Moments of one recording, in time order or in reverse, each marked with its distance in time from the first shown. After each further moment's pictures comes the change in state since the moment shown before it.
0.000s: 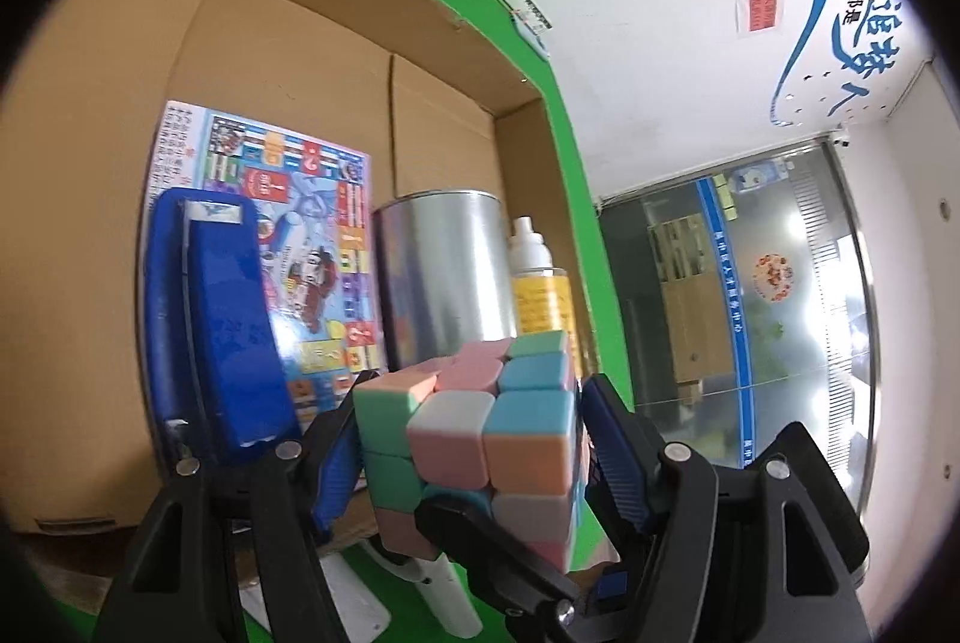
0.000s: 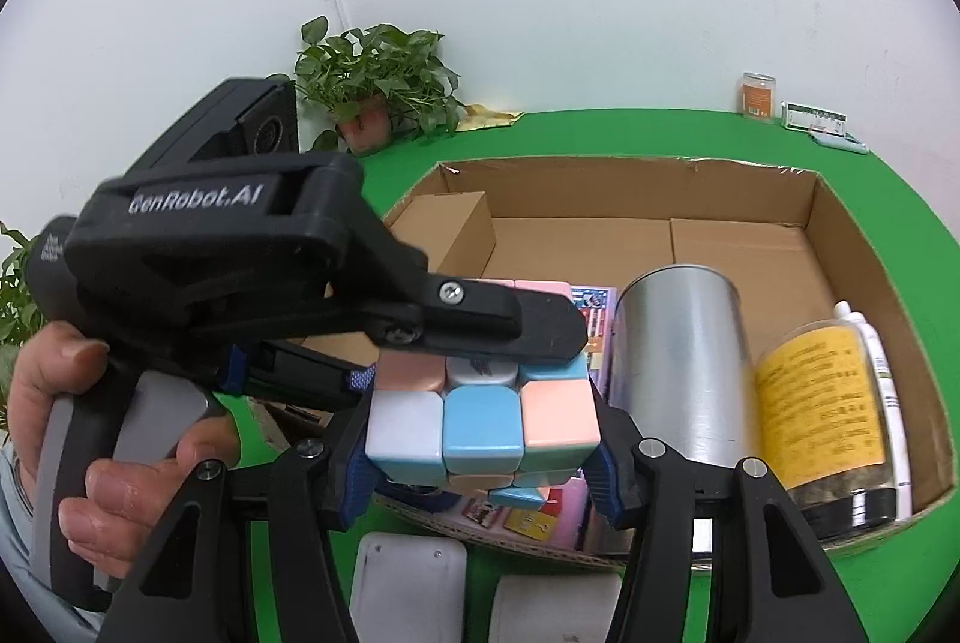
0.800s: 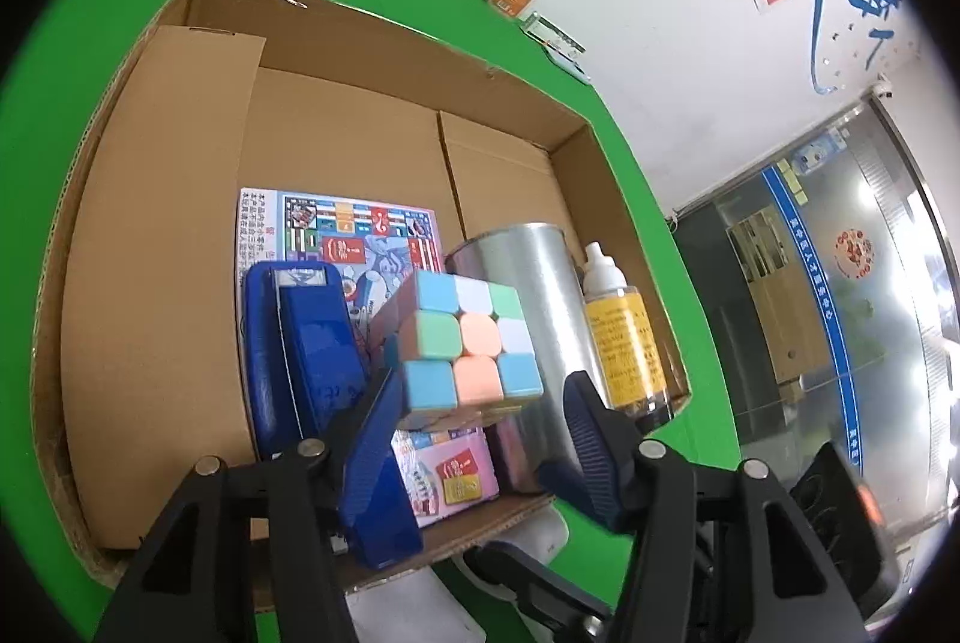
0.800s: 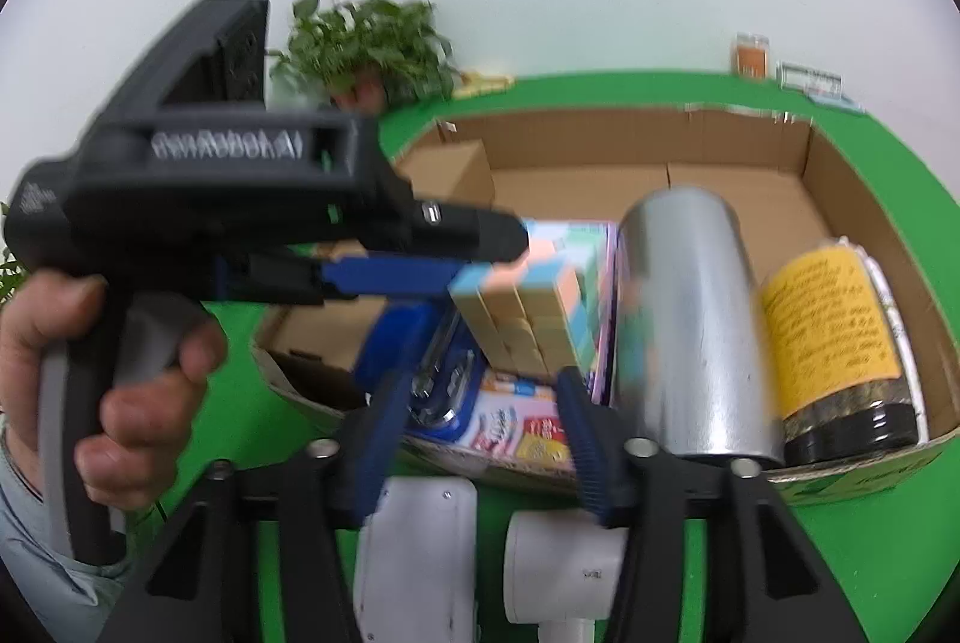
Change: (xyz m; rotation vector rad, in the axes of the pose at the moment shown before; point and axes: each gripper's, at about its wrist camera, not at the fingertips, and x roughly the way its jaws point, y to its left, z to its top) left arm -0.026 -0.011 -0.004 0.136 -0.120 0.235; right arm 0.000 0.000 -0.034 0.047 0.089 0.004
